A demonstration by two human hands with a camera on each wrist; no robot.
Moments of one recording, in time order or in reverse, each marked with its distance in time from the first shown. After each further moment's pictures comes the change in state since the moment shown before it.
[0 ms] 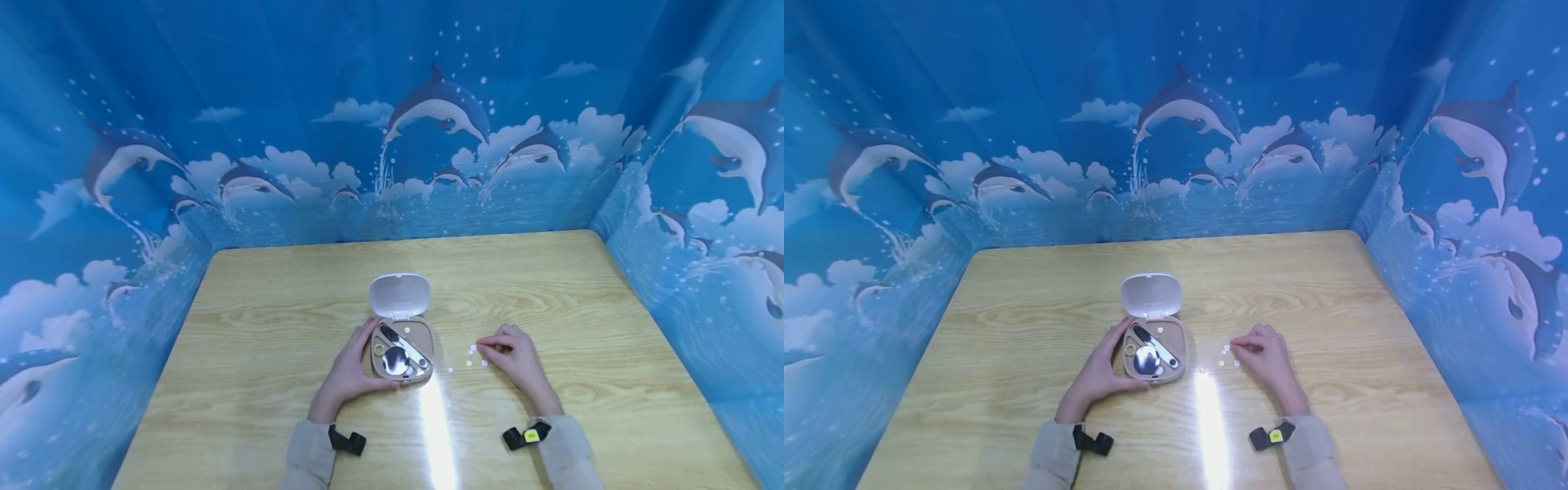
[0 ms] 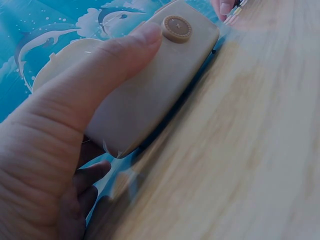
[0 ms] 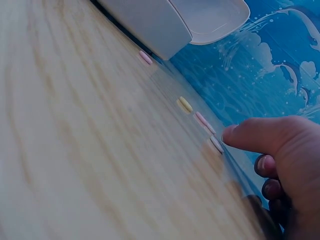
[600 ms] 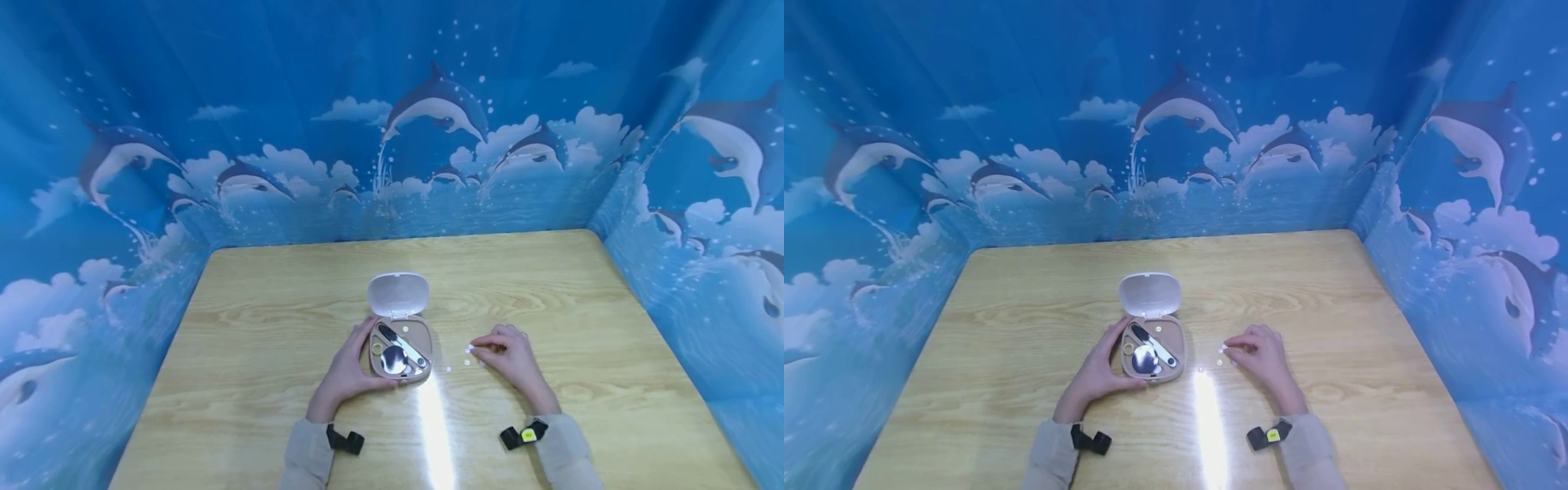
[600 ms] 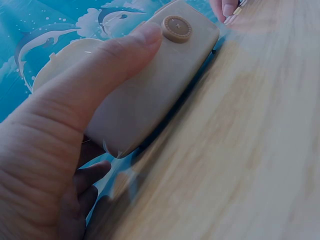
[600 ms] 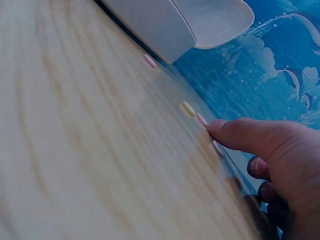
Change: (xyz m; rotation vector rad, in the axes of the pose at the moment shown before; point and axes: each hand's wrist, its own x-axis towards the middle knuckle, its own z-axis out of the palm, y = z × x) left_hand 0.000 0.002 0.001 -0.013 0.008 -0.004; right_hand 0.000 -0.001 0.001 -0.051 -0.073 0.024
